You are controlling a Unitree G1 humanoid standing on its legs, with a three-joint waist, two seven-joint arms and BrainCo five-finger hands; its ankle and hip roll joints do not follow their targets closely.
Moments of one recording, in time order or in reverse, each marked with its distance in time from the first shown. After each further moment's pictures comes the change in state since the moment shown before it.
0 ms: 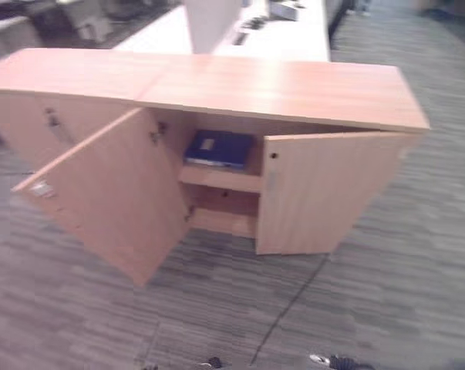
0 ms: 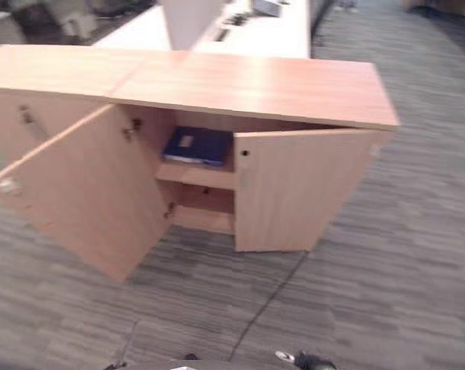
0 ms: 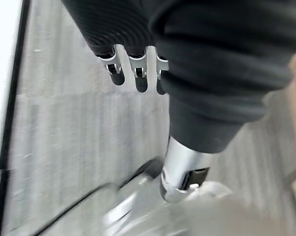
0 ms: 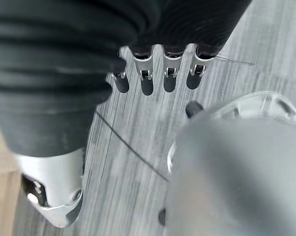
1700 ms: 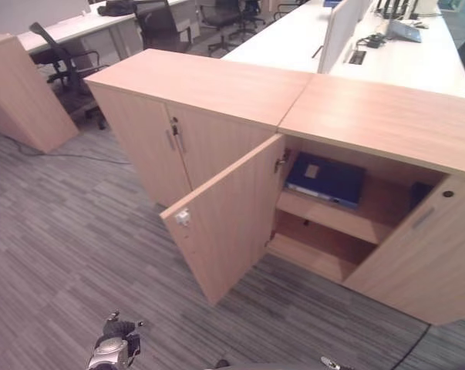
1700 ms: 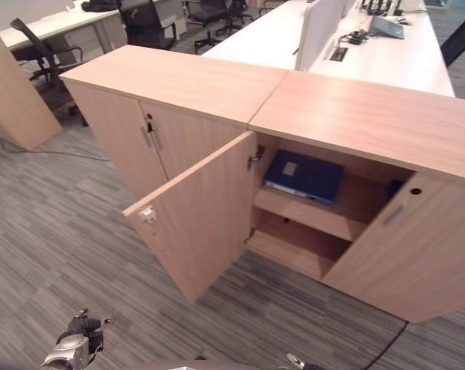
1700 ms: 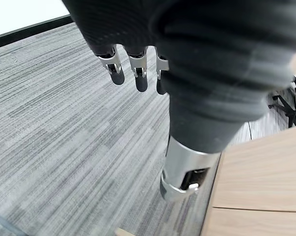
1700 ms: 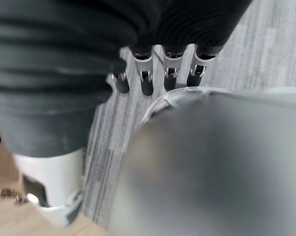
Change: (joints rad) left arm -0.056 0.104 0.130 -0.136 -0.392 -0.060 0.161; right arm 0.040 0.032 -0.014 -0.091 0.117 -0.014 -0.045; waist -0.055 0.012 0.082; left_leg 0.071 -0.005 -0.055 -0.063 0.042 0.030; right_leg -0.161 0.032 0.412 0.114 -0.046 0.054
